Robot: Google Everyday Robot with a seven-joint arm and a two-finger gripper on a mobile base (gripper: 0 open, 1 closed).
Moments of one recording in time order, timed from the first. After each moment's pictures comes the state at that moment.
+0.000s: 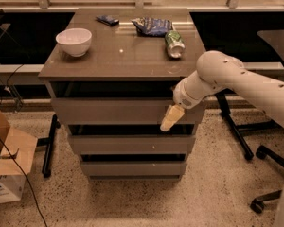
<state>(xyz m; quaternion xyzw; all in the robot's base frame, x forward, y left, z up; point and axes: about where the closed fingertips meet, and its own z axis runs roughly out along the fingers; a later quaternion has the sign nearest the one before) 0.659 -0.111 0.686 -0.58 0.77 0.10 0.25</state>
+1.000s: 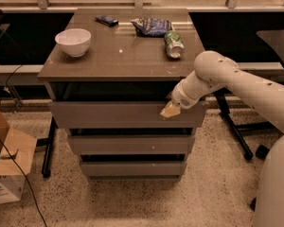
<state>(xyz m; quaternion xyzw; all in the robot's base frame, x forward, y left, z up) 0.668 -0.102 0.660 -0.59 0.76 0.14 0.23</state>
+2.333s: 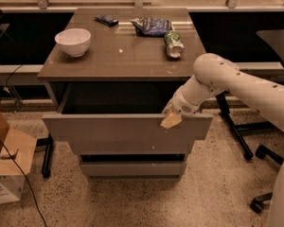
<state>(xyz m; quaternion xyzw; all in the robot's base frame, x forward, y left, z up) 0.622 -0.098 0.663 -0.61 0.75 0.16 0.19</state>
